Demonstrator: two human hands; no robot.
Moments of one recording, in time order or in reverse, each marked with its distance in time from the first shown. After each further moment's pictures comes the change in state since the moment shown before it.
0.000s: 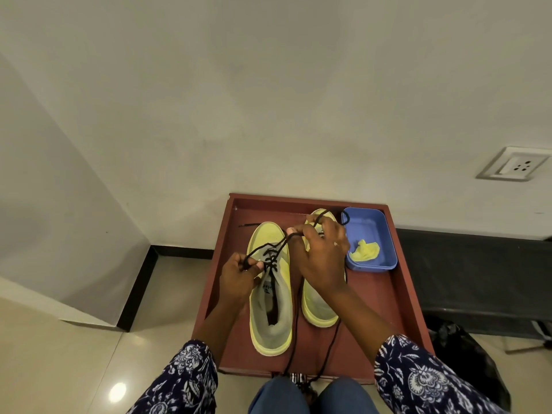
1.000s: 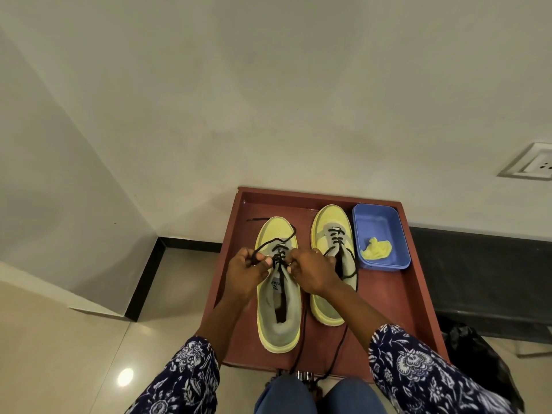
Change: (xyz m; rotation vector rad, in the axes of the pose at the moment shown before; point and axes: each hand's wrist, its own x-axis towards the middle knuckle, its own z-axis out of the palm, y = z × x) left_hand 0.001 -0.001 -0.006 -0.065 -0.065 0.019; right_hand -0.008 0.010 0.031 -0.093 -0.855 0.037
